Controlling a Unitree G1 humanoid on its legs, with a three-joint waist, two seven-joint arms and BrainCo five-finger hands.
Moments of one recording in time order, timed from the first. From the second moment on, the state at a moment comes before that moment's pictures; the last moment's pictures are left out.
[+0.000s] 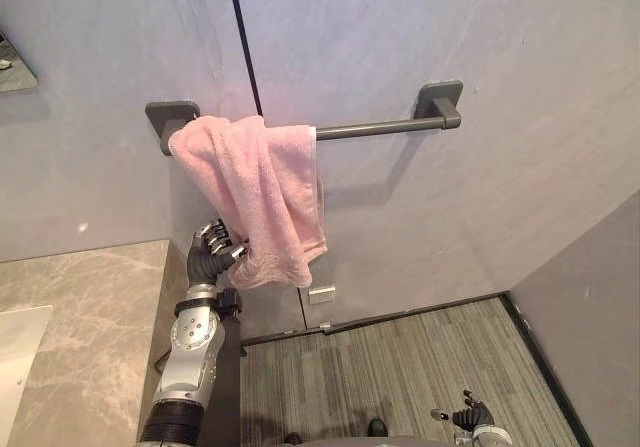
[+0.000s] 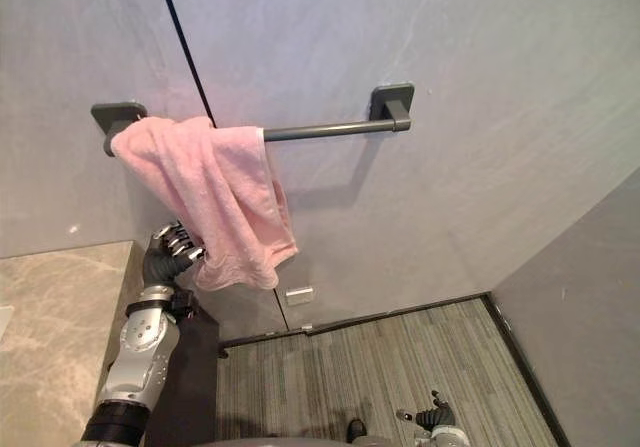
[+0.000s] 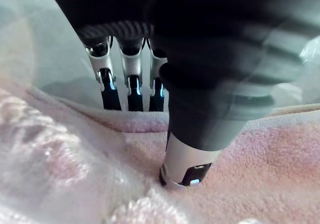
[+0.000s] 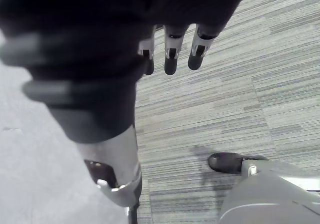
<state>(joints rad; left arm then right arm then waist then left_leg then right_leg) -0.03 0.25 0.01 0.17 -0.22 -0.22 0.18 0.09 -0.13 -0.19 1.00 -0.13 -0.02 -0.13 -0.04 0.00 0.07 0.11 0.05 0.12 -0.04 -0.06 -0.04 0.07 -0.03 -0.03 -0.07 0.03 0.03</state>
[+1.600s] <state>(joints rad) 0.03 0.19 0.00 -0.01 -0.30 -0.26 0.11 -0.23 -0.22 0.14 0.09 0.14 -0.19 -0.06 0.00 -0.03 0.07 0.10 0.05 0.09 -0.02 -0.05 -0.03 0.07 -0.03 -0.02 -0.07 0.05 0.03</state>
